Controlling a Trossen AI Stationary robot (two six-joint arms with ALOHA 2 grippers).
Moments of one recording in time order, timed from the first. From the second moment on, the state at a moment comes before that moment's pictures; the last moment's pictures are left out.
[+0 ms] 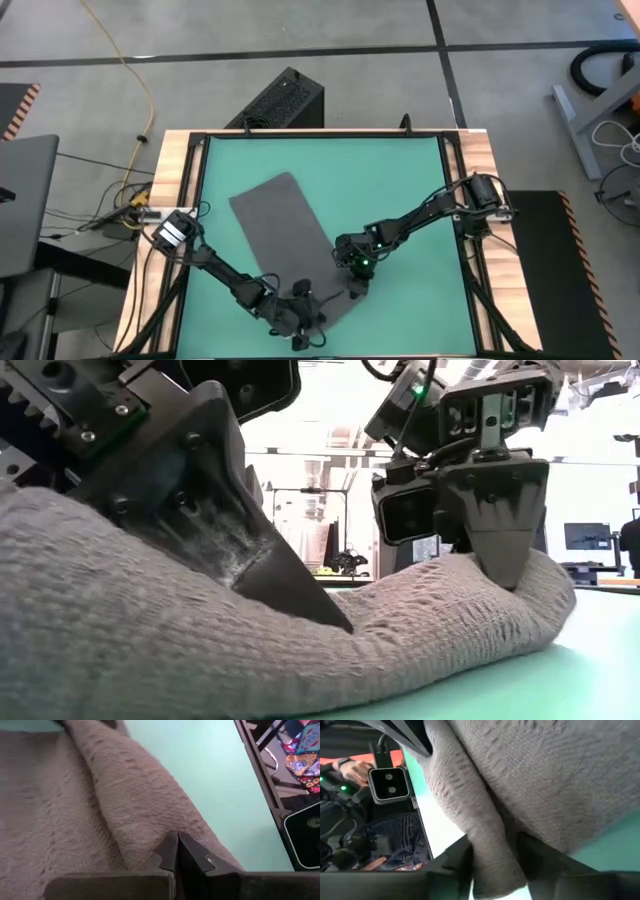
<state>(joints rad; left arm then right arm) -0.63 2.11 1.11 0.36 -0.37 -0.57 0.21 1.89 0.94 0.00 -0.67 0.78</state>
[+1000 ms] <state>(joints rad) -0.67 2.11 1.11 0.30 -0.43 -0.67 0.65 1.63 0.95 -0.12 0.17 -0.06</state>
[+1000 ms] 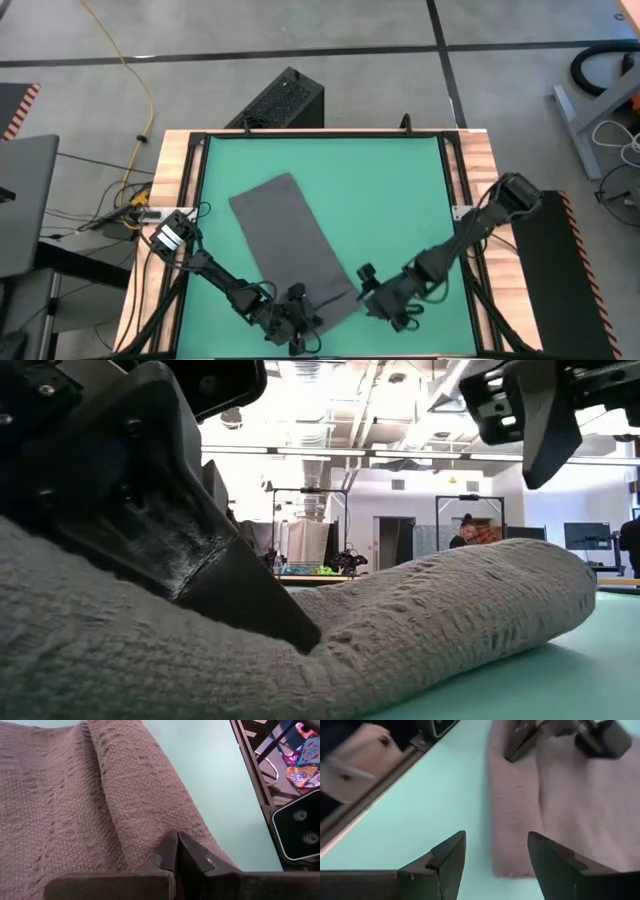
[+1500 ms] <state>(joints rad) -0.67 2.11 1.11 0.32 -0.41 -0.69 0.62 1.83 0.95 -0.06 0.35 -0.12</state>
